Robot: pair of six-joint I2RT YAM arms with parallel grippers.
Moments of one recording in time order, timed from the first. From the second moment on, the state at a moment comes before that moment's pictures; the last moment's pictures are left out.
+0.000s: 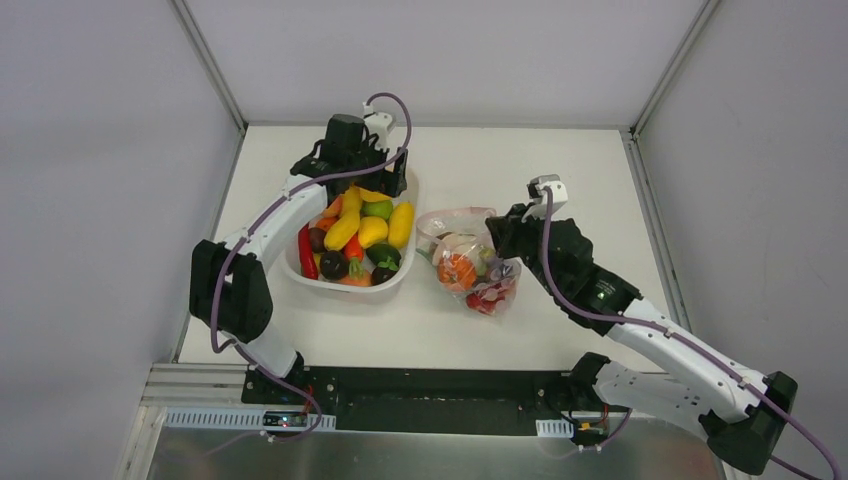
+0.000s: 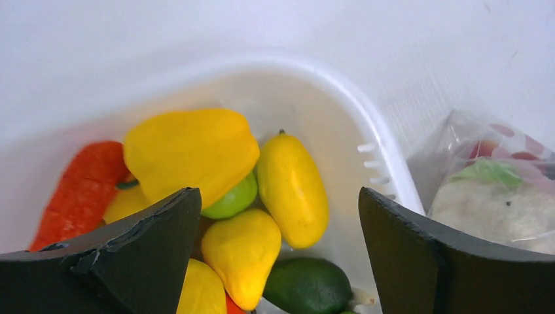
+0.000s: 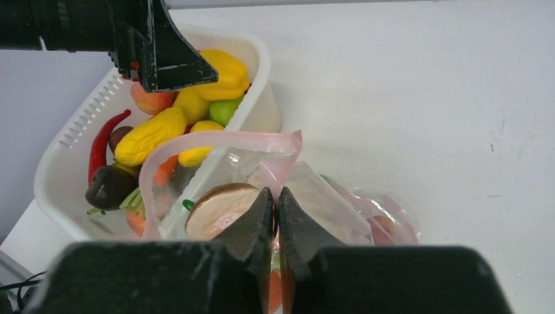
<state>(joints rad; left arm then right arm) -0.37 1.64 1.37 -0.40 0.18 -0.04 0.86 0.87 0.82 -0.17 0.38 0.39</state>
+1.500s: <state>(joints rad) -0.34 1.84 1.55 -0.62 0.08 0.16 0.83 0.88 0.83 -0.12 0.15 0.44</state>
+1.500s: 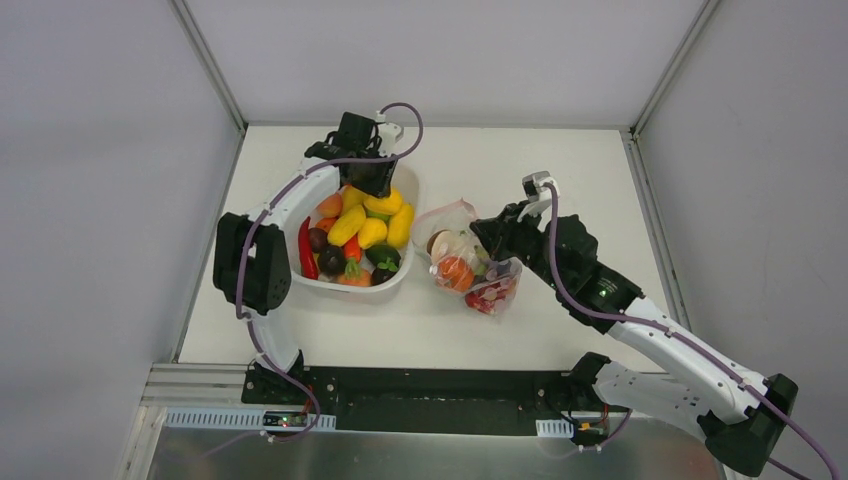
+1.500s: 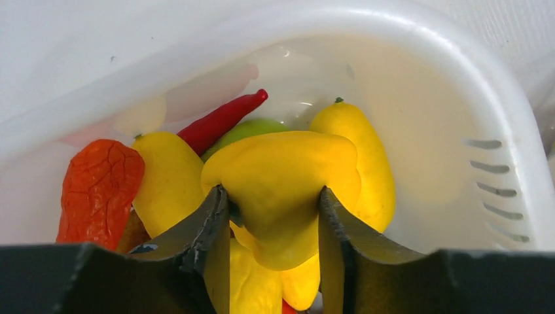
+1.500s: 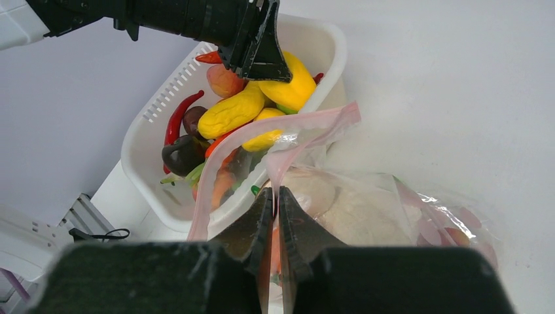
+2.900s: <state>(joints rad) -0.35 1.21 1.23 -0.58 0.17 -0.13 0.83 1.02 1.15 -0.43 0.15 0.66</state>
